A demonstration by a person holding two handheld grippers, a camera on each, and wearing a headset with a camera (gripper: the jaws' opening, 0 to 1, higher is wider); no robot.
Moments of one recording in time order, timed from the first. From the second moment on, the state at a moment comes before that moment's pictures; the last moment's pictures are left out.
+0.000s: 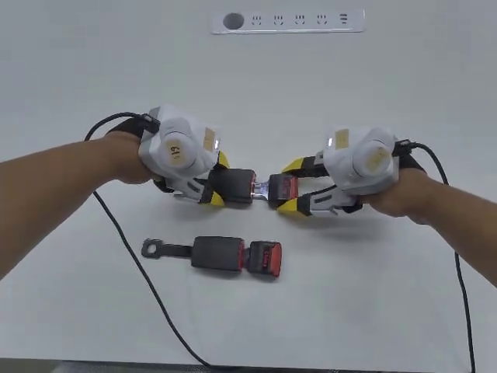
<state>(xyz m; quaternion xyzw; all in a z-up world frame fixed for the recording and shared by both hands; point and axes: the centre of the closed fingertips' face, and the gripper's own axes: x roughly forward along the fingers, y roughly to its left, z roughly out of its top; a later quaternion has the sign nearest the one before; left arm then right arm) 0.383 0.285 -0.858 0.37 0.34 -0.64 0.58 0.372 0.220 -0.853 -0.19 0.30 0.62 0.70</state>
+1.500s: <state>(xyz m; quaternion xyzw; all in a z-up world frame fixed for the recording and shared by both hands) 0.384 0.284 -0.858 0.35 0.35 -0.62 0.60 0.380 0.236 -0.862 -0.22 0.34 0.60 0.69</state>
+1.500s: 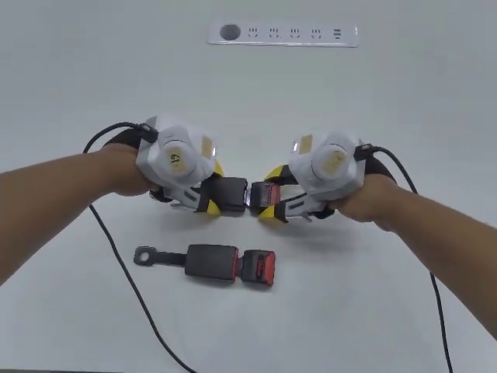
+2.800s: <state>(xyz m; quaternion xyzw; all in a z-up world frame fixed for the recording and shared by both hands) 0.382 0.287 -0.859 0.35 0.35 -0.62 0.60 0.374 0.201 -0.862 -0.23 0.34 0.59 0.69</state>
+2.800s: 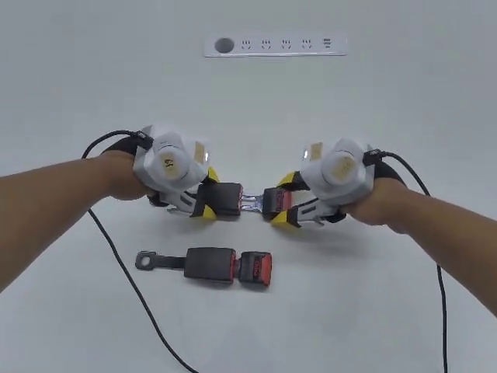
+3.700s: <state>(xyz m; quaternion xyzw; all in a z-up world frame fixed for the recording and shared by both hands) 0.379 0.286 -0.858 0.36 0.36 -0.62 0.59 0.364 0.140 -0.862 -0.22 0.36 0.58 0.70</state>
